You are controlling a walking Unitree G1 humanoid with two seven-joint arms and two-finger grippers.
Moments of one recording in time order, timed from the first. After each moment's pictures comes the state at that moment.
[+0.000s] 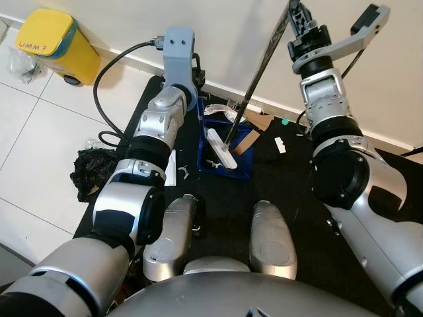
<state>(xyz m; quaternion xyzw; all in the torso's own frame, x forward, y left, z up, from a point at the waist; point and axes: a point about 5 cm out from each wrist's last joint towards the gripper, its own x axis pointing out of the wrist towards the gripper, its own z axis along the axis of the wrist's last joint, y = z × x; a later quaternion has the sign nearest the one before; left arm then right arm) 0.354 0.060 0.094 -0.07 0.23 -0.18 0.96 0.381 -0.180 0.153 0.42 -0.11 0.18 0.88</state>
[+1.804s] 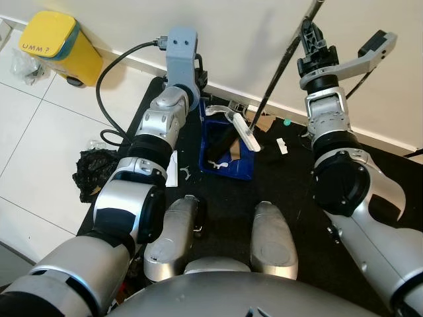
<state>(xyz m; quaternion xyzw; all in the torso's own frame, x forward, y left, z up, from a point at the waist) 0.354 0.056 0.093 -0.07 0.23 -0.18 0.95 0.368 -0.189 0.123 0.47 -0.10 0.13 0.87</state>
